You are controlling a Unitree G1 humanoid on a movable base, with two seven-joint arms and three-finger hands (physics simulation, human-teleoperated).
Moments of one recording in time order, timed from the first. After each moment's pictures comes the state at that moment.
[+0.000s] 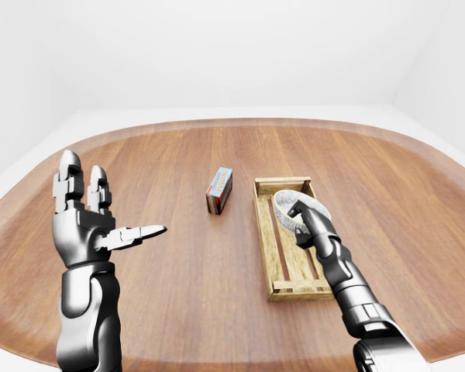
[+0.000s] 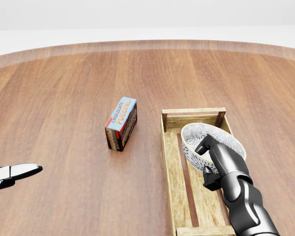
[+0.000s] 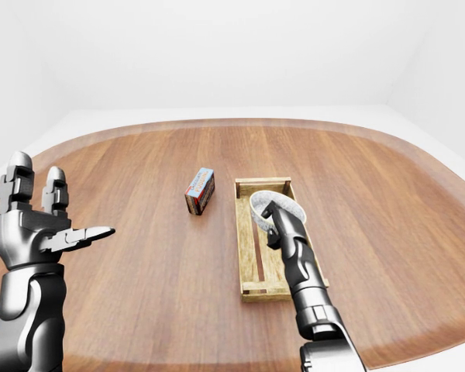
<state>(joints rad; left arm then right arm) -0.01 0.10 0.32 -0.46 -0.32 0.09 0.00 -0.42 -0.19 -0.01 0.64 -0.75 0.09 0.01</state>
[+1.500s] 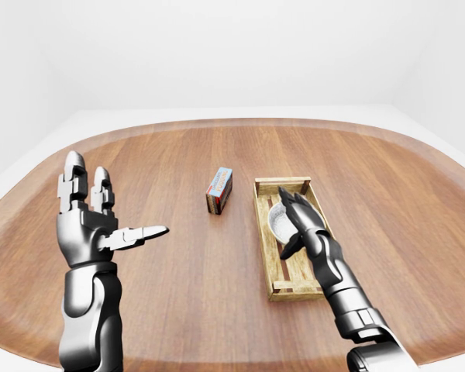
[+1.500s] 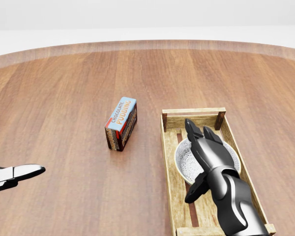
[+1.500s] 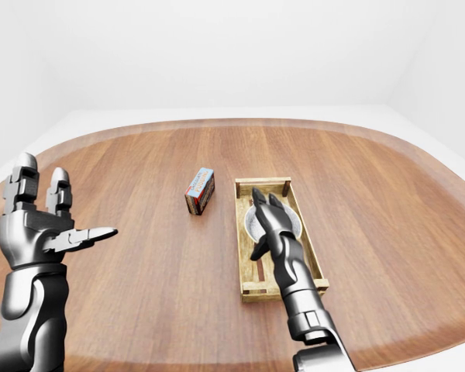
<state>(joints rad) 0.00 0.10 0.31 -0.45 -0.32 0.09 0.00 -0.40 -0.14 0.04 0.50 -0.89 0.09 0.11</state>
